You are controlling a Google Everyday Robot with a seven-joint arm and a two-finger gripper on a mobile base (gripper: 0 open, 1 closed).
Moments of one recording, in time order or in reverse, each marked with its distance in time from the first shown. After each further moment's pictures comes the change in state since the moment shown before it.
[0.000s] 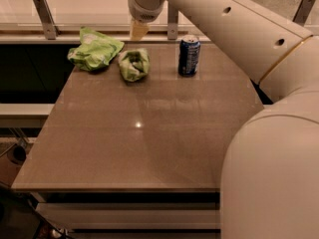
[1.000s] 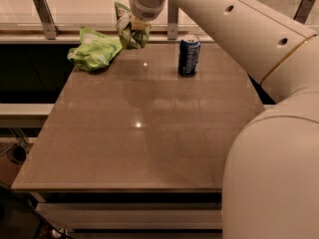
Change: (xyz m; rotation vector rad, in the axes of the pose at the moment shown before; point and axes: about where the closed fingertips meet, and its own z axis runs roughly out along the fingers) arm 0.002 -0.004 -0.006 0.010 0.001 0.004
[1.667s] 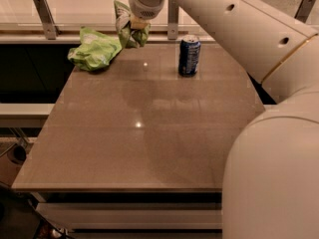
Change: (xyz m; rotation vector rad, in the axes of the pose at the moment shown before) arm 0.001 -0.001 -0.006 0.004 0.002 0.000
